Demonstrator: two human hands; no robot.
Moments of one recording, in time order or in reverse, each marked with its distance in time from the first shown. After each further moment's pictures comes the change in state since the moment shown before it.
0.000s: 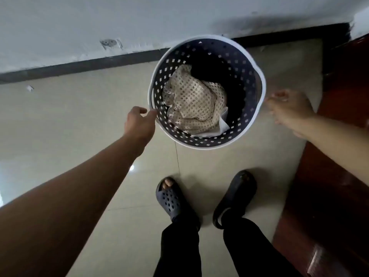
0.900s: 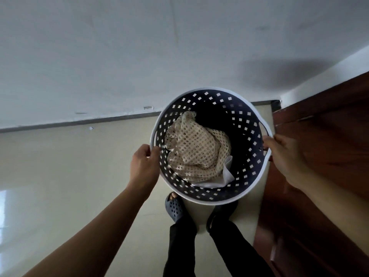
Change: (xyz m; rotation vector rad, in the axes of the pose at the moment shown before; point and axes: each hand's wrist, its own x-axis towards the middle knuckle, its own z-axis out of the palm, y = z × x) left_hand -0.271 0.087 -0.134 -0.173 0.107 0.221; right_hand -0.233 -0.087 -0.193 0.278 -0.005 -0.184
